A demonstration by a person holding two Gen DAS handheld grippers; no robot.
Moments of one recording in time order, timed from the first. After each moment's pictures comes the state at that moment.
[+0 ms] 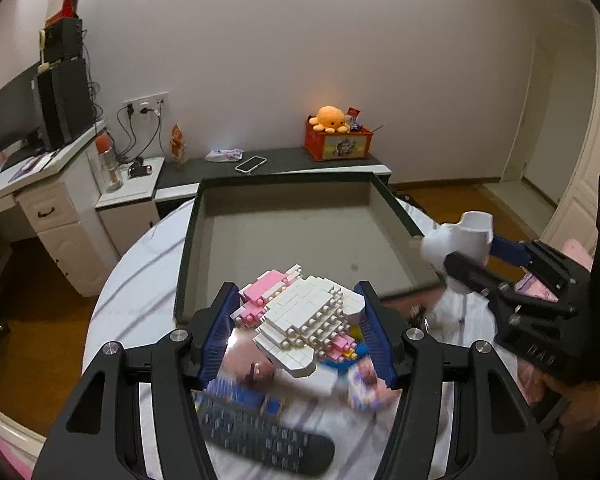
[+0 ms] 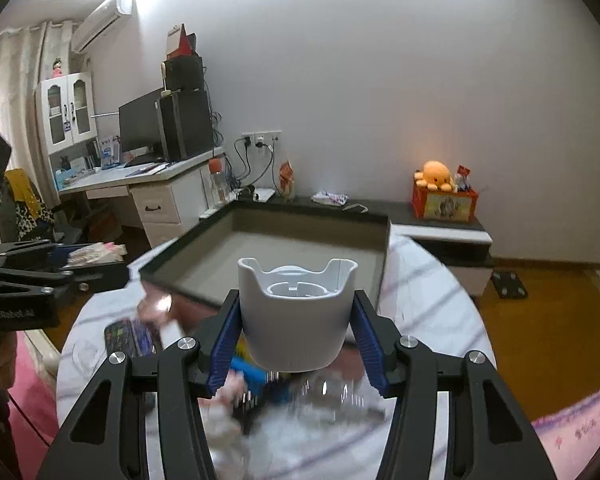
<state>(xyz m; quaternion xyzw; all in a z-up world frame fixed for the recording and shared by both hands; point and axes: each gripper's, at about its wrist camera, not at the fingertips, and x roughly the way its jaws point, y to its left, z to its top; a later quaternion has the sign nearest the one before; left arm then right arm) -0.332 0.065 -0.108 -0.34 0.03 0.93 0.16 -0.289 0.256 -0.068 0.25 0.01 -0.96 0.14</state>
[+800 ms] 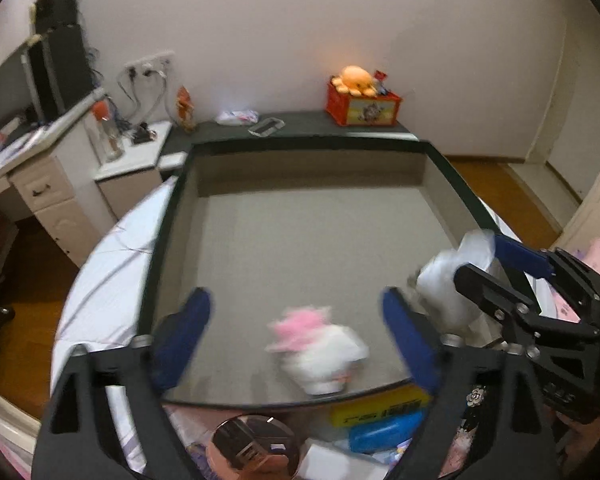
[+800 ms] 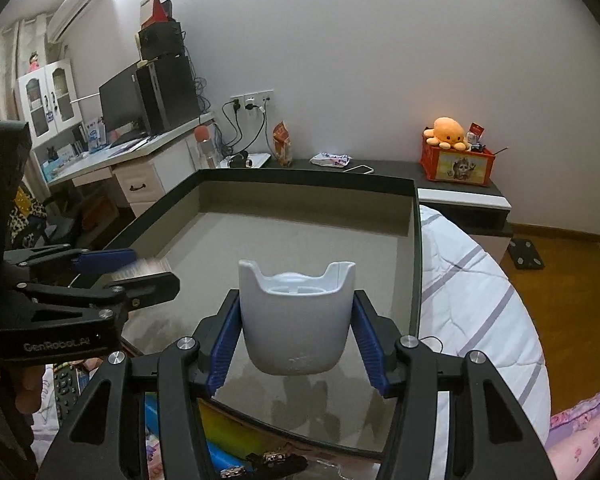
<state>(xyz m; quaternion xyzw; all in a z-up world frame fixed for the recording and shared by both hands) -0.415 0.076 -0.164 -0.39 0.04 0.91 0.12 -0.376 0.255 -0.116 0.32 -0.02 -0.94 0.14</state>
